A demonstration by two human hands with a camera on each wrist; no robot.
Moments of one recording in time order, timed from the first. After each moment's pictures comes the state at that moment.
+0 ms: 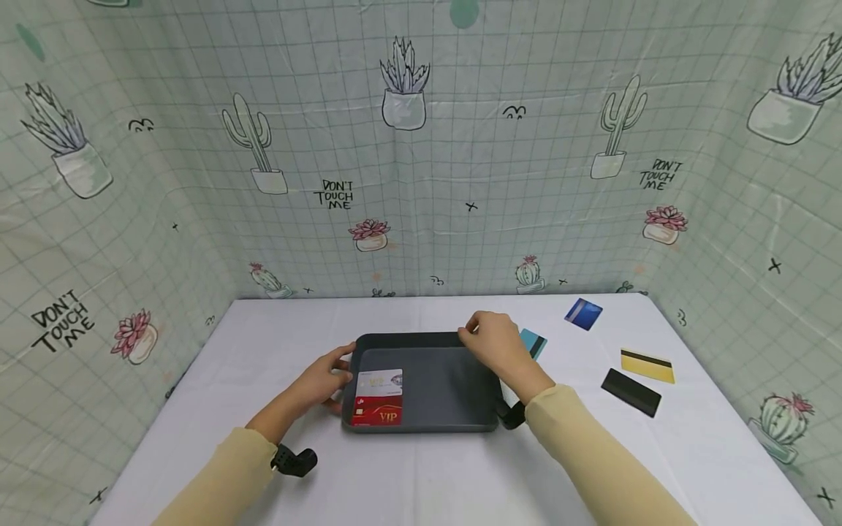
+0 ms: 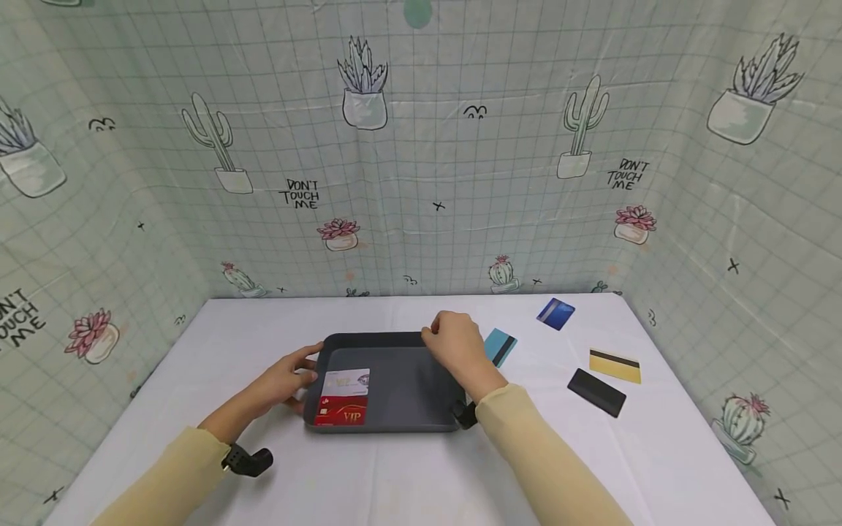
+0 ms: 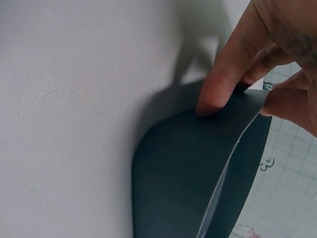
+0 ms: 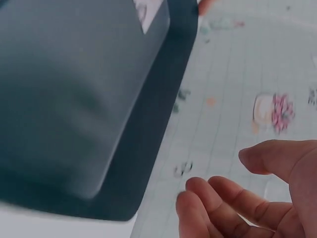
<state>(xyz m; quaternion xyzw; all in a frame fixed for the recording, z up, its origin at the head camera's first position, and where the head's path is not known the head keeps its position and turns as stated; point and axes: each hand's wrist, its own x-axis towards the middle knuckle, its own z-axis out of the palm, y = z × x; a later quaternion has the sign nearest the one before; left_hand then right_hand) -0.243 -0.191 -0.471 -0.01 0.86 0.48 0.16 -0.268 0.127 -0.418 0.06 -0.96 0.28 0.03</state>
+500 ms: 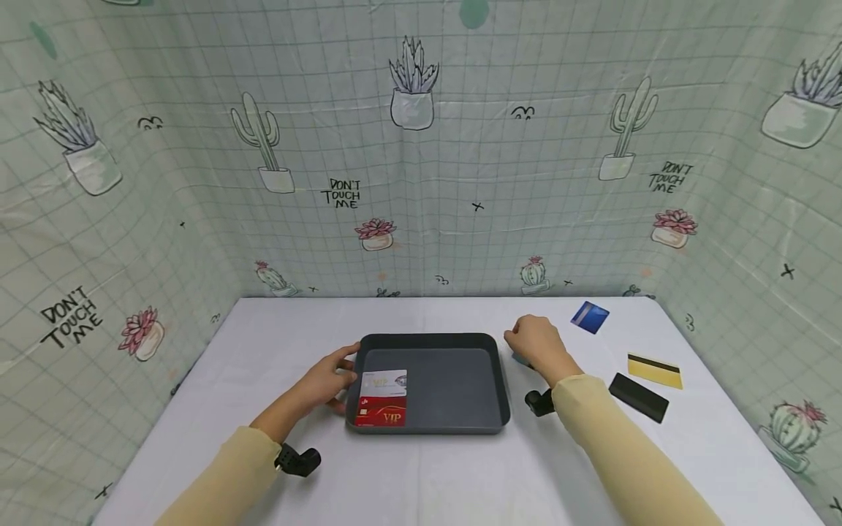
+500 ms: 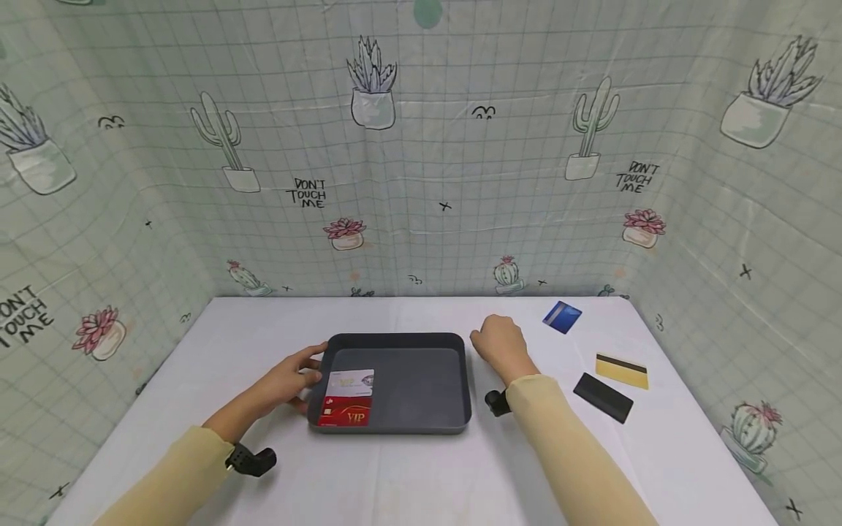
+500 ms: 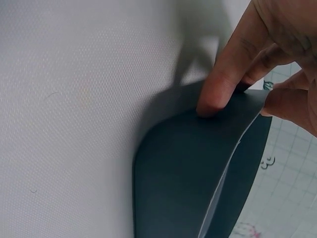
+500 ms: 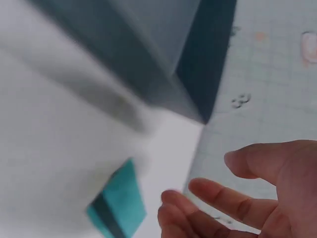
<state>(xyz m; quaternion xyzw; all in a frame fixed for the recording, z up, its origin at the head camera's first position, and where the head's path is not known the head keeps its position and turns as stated) -0.245 -0.192 -0.474 -0.02 0.86 0.49 0.16 -0.293 0.186 -0.438 0.02 -0.98 0.21 -0.03</state>
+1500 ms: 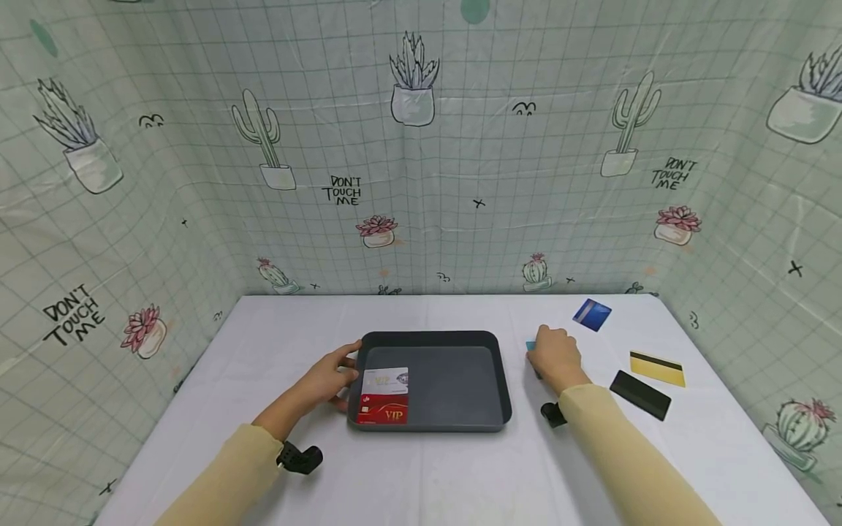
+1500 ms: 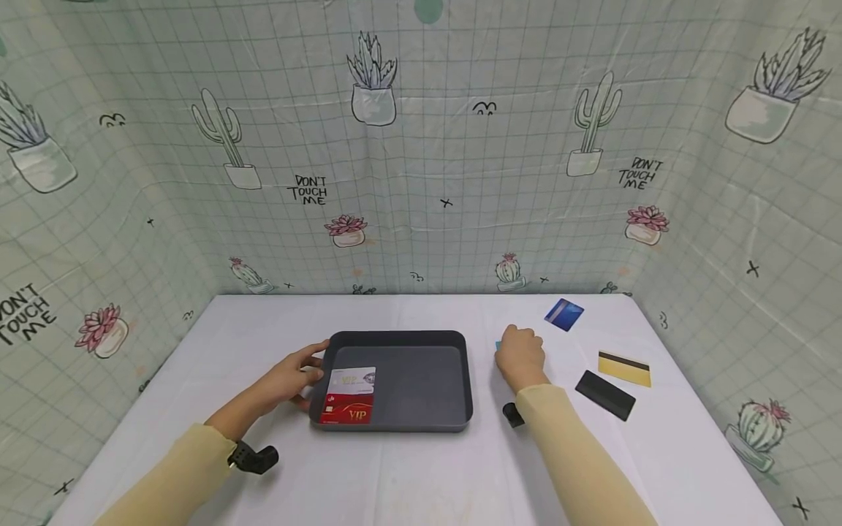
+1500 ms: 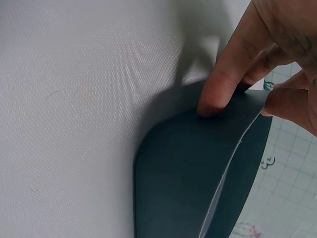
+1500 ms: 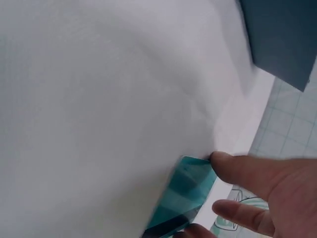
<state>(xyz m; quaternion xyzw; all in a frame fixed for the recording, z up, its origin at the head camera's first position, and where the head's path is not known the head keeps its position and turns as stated) -0.244 -0.192 -0.474 -0.02 0.86 0.48 0.16 -0.291 0.214 -0.480 -0.04 -0.99 0.15 -0.03</state>
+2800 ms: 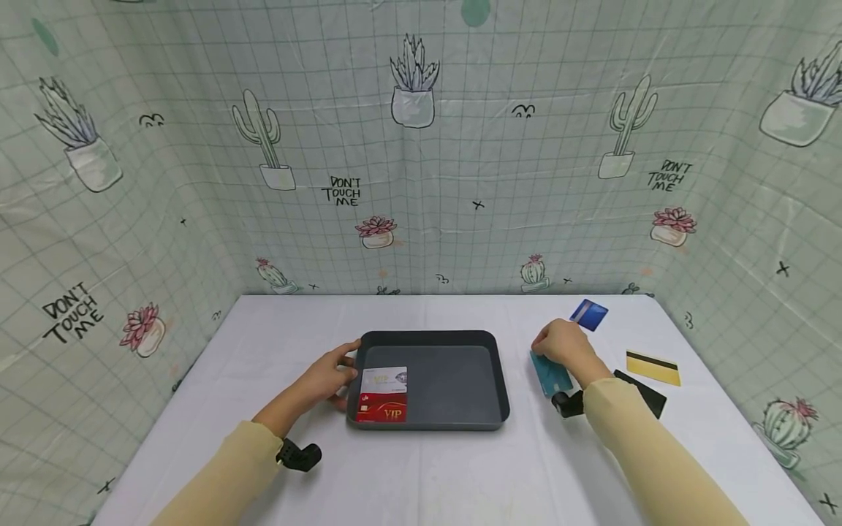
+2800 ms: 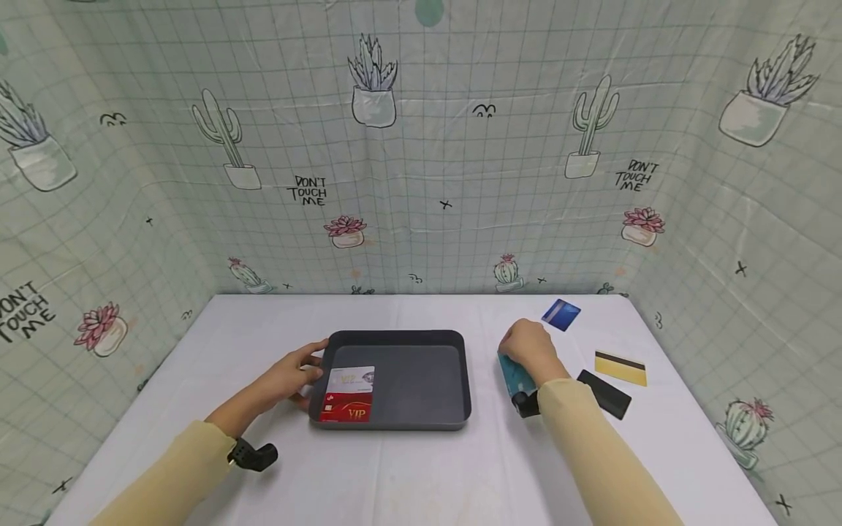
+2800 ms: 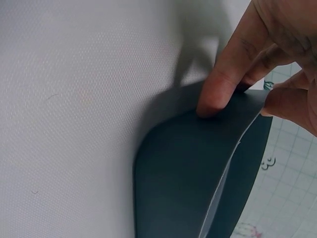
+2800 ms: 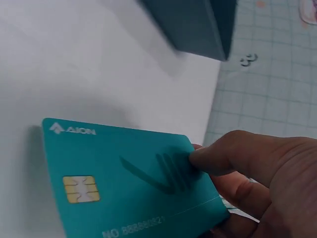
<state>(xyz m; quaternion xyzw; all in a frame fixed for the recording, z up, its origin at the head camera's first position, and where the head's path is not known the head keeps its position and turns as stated) -0.248 -0.191 -0.474 -0.02 0.87 0.47 0.16 -0.291 0.235 -0.442 -0.01 -0.97 0.23 -0.09</state>
